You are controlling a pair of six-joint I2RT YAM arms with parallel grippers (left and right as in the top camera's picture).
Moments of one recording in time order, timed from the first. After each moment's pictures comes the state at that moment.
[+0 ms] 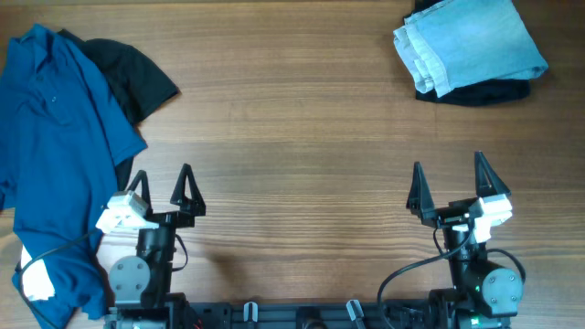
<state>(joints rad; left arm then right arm) 0.01 0.02 0.06 0.01 0.03 -0.46 0.07 0.06 0.08 0.27 -0.10 0.04</state>
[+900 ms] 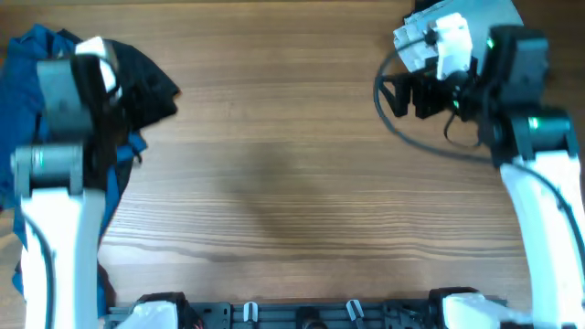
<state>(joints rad) 0.04 1.31 1.49 -0.98 0.01 -0.33 0.07 1.40 1.43 -0.76 -0.42 -0.14</state>
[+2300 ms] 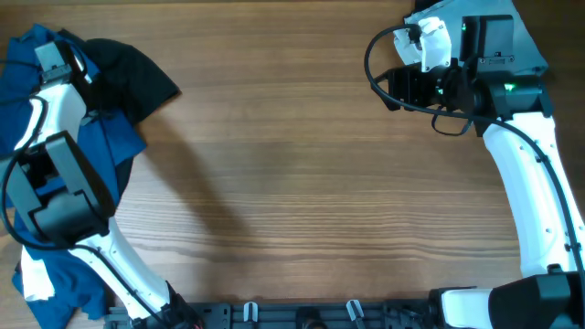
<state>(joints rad) 0.39 2.15 1.57 -0.51 0.04 -0.30 0.07 1.54 1.45 -0.81 -0.43 -0.11</state>
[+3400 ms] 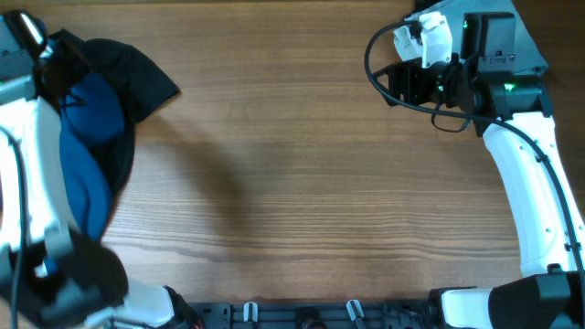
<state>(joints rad) 0.37 1.67 1.57 -0.65 0.06 -0.33 0.07 1.54 1.45 -0.75 -0.43 -0.10</state>
